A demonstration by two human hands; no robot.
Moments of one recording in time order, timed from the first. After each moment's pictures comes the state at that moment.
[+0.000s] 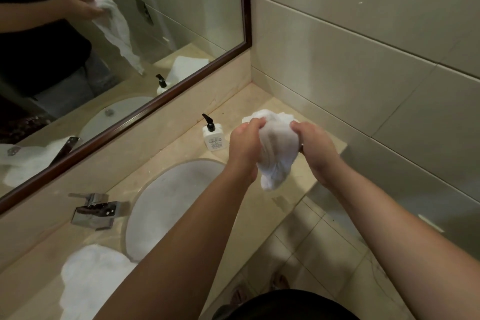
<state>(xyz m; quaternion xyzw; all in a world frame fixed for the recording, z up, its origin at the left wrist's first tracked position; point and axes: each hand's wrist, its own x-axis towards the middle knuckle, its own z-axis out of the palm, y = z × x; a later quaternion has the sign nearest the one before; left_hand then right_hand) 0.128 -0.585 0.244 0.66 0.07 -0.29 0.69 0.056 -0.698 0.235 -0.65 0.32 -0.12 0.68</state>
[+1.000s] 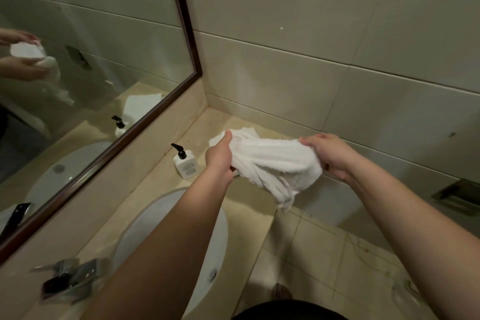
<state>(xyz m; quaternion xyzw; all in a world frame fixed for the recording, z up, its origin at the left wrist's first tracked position) 0.154 -0.579 0.230 0.60 0.10 -0.41 0.68 -0.013 -0.723 0.249 -0.57 0.46 -0.15 0.66</state>
